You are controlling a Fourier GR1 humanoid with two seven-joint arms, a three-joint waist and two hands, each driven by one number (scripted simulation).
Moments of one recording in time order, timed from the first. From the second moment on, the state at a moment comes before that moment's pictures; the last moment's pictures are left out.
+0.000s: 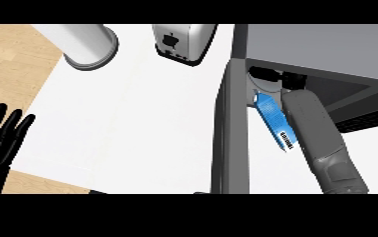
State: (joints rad) left arm 0.22 0.10 0.29 -2.10 0.36 -0.48 0.03; right arm -0.78 -0.15 -0.19 -0.58 0.24 -0.60 -0.66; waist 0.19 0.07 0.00
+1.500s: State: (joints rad) left arm 0.19 0.01 0.14 -2.10 0.20 -0.43 0.01; right arm -1.05 -0.21 -0.31 -0.17 0.20 -0.39 -0.62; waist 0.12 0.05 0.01
